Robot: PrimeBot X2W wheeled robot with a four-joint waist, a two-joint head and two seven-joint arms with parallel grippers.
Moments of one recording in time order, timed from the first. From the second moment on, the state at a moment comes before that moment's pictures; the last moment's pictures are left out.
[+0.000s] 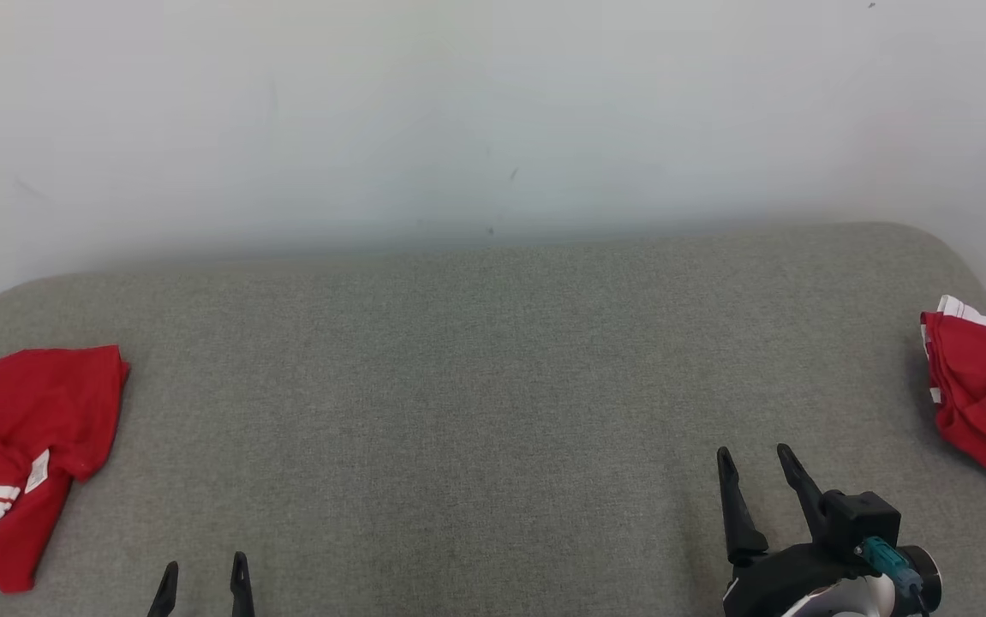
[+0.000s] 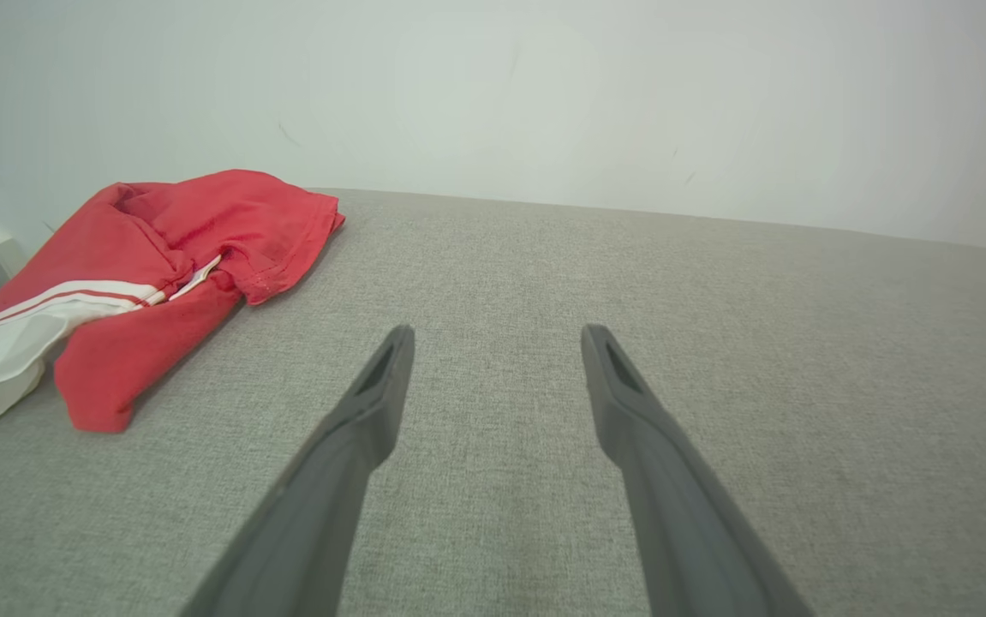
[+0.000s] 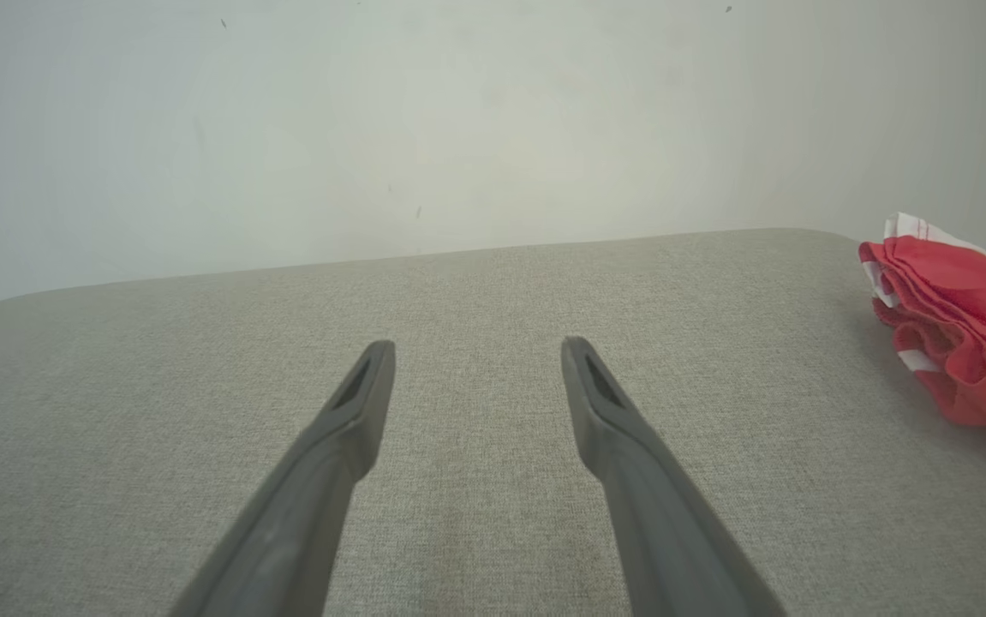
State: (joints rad) left arm 0.05 0.05 0.06 0.32 -0.15 -0.07 -0.26; right arm -0.19 -0.05 -0.04 0.53 0.08 0.13 -0.26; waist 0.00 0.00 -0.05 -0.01
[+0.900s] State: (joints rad) left arm 0.06 0.05 0.06 0.31 -0.16 -0.07 -0.26; right arm -0.18 -0.05 0.00 0.53 0.10 0.13 -0.26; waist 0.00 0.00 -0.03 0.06
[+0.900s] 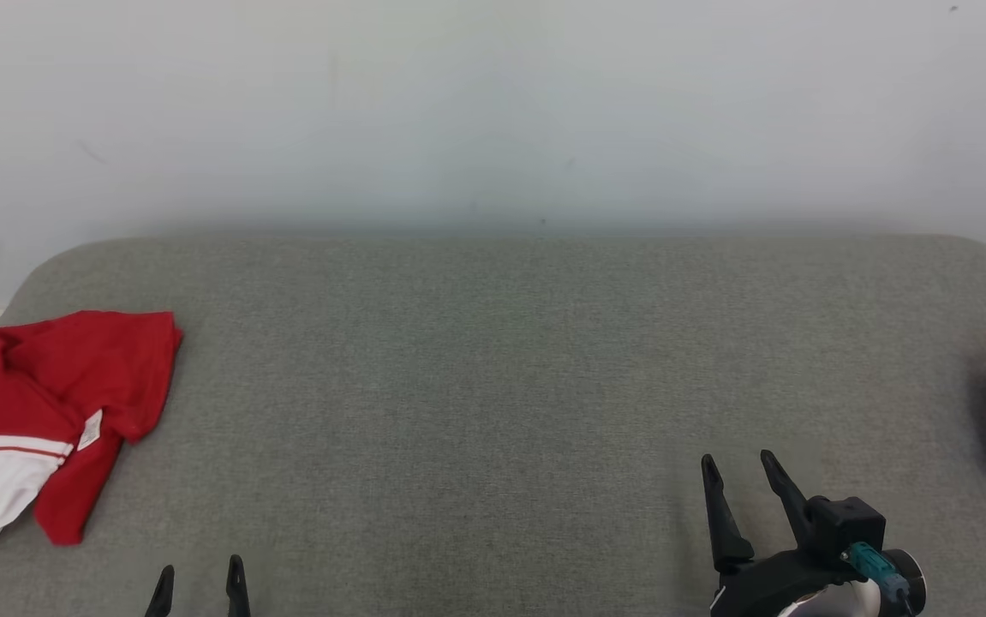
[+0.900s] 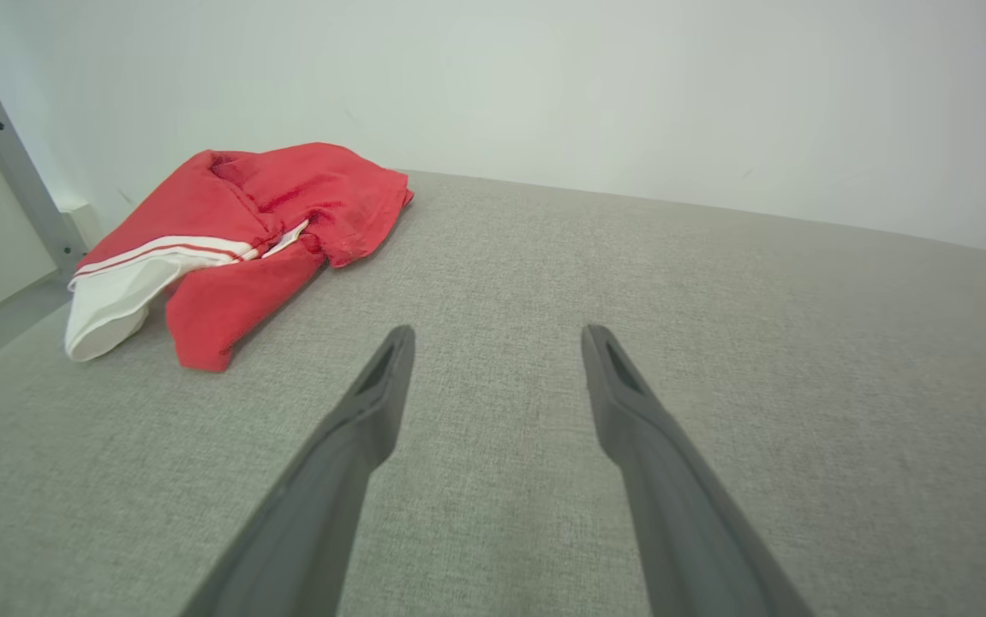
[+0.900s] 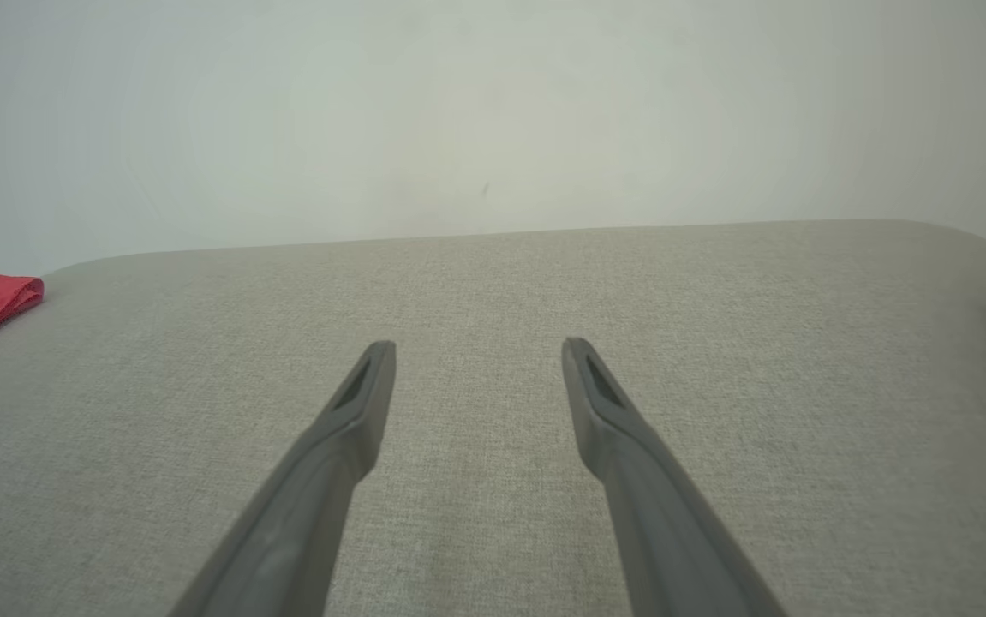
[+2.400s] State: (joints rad) left arm 0.09 0.05 0.23 0.28 -0.21 -0.04 -0.26; right arm -0.29 -0.05 0.25 0.56 0.17 0.13 -0.26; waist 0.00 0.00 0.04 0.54
